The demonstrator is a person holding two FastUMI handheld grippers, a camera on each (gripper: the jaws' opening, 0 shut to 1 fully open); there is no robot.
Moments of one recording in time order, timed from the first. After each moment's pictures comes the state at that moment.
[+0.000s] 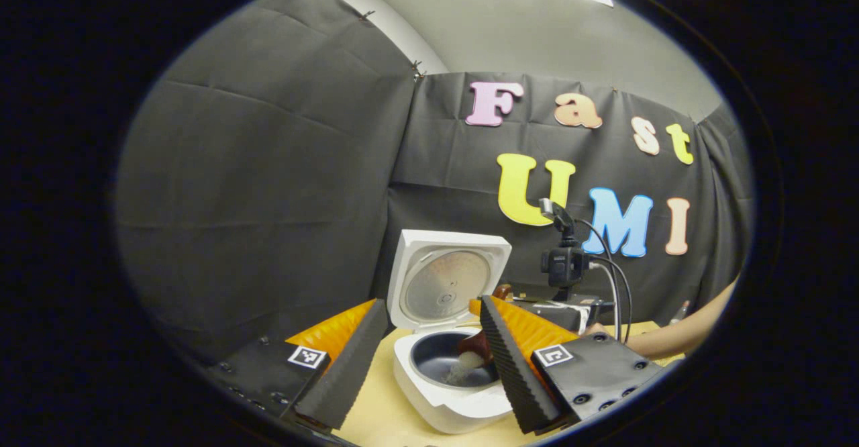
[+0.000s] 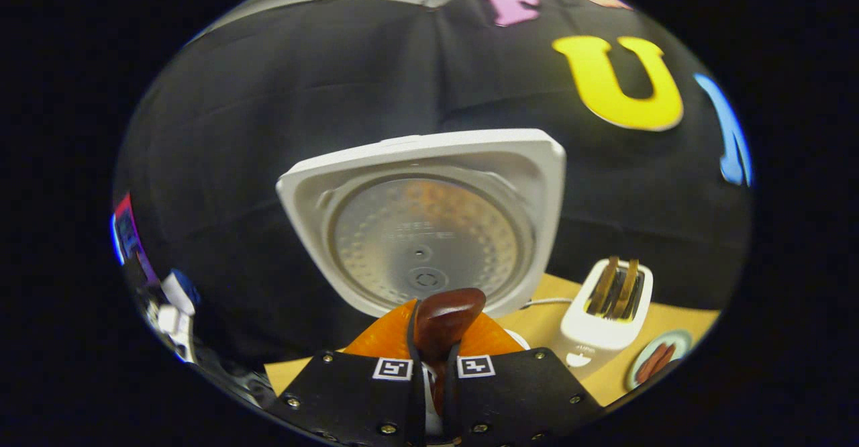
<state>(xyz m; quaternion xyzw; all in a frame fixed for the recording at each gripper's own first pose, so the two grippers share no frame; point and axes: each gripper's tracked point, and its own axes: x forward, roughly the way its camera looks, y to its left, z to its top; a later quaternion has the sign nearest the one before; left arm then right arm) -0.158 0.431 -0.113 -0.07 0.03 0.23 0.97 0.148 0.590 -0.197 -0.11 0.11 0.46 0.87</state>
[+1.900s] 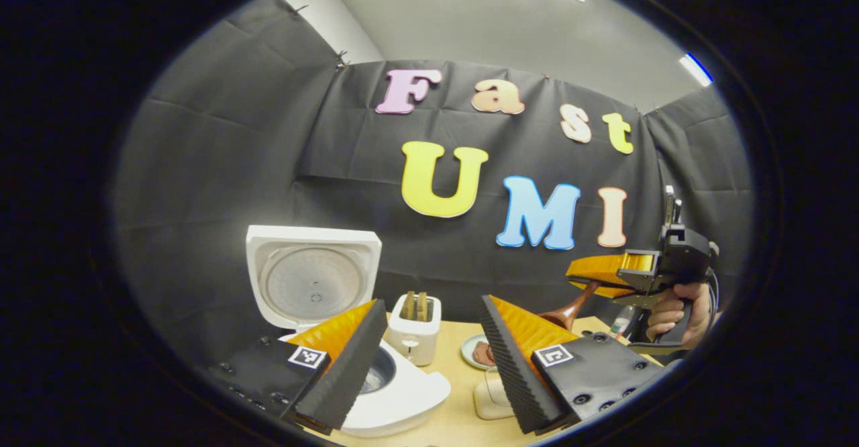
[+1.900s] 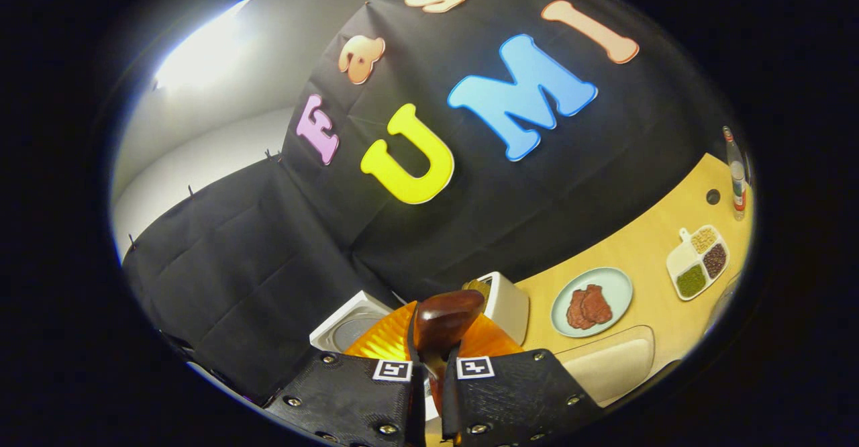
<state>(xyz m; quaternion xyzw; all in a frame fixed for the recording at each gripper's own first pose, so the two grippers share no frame) -0.042 0.244 -0.091 -0.06 0.04 0.06 1.00 0.156 0.282 -0.094 0.34 0.13 0.22 0.90</state>
